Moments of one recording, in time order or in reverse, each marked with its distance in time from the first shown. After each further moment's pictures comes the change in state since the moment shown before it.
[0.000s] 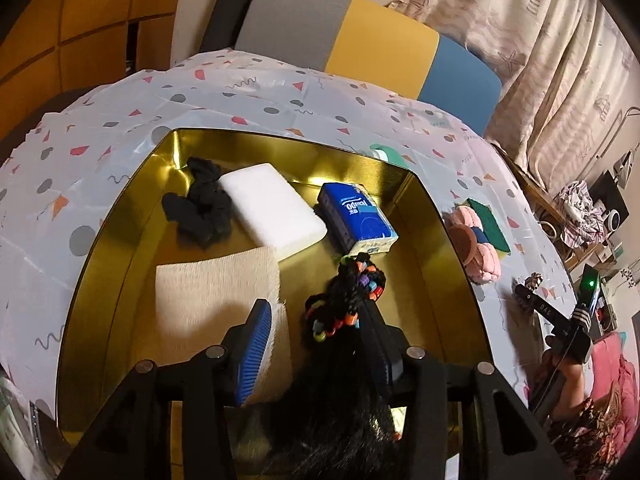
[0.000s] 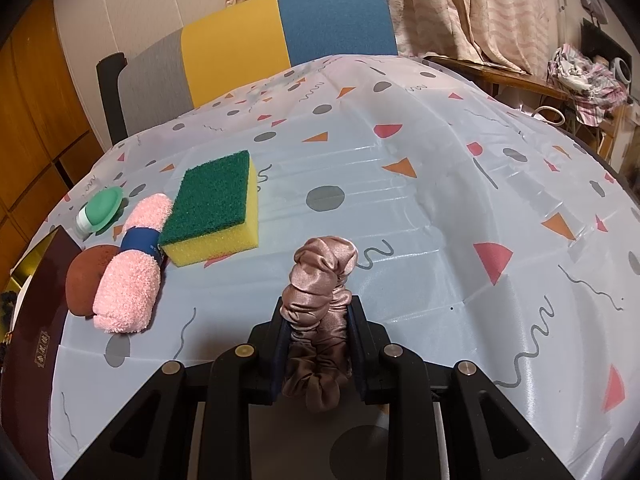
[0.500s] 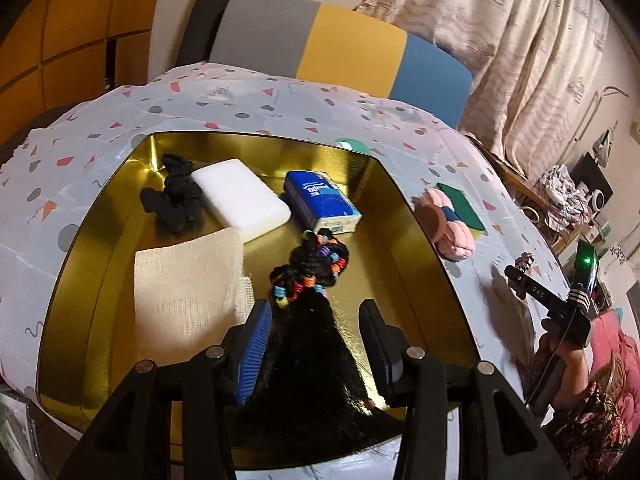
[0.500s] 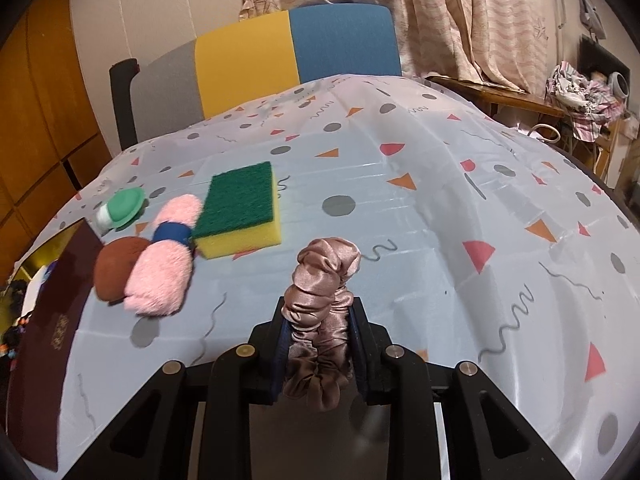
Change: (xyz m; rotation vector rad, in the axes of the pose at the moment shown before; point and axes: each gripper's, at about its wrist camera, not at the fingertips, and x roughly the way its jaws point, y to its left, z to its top) left arm -0.010 -0.020 -0.023 0.077 -0.030 -0.058; right arm -0.035 0.015 -0.015 -0.029 -0.064 0.001
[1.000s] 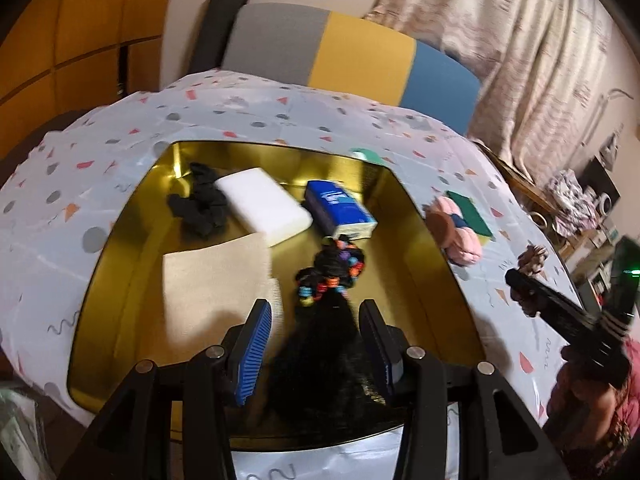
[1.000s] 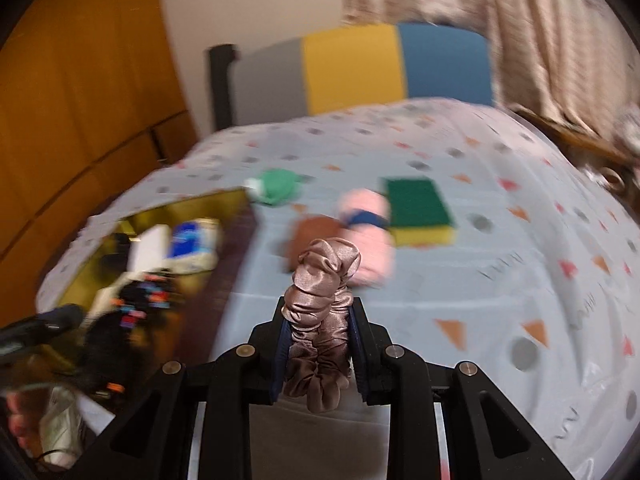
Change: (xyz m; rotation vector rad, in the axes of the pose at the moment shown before) left arm -0.017 0.014 -0.002 -0.026 -0.023 0.042; right arm -0.072 0.123 -0.019 -0.192 -0.022 0.251
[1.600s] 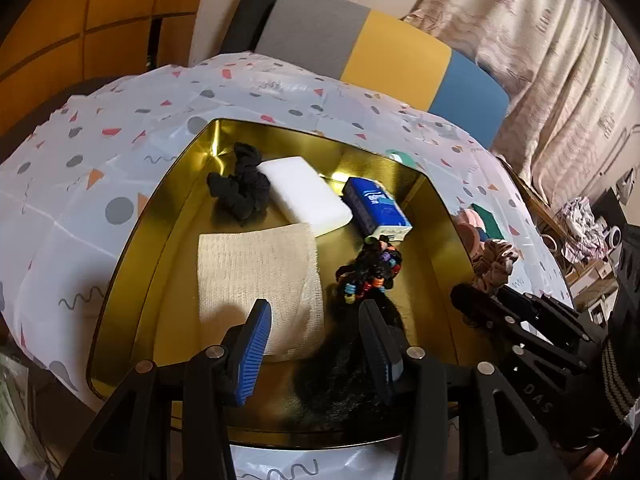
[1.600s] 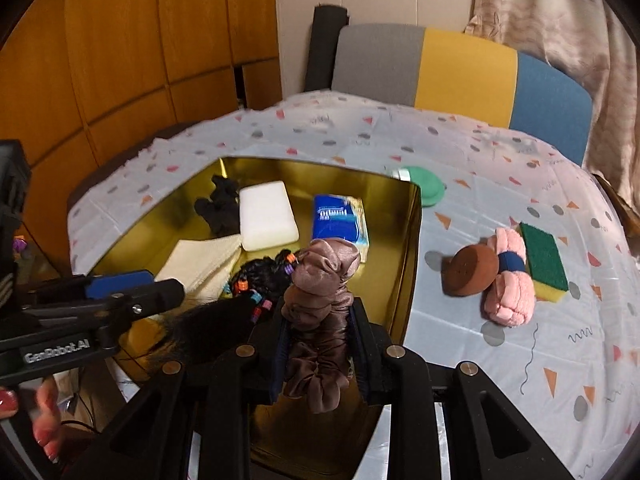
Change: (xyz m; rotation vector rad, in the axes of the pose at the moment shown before) left arm 0.002 0.029 0.001 -0.114 0.032 0.028; right arm 0.027 0.130 0.002 -0.281 0.127 0.096
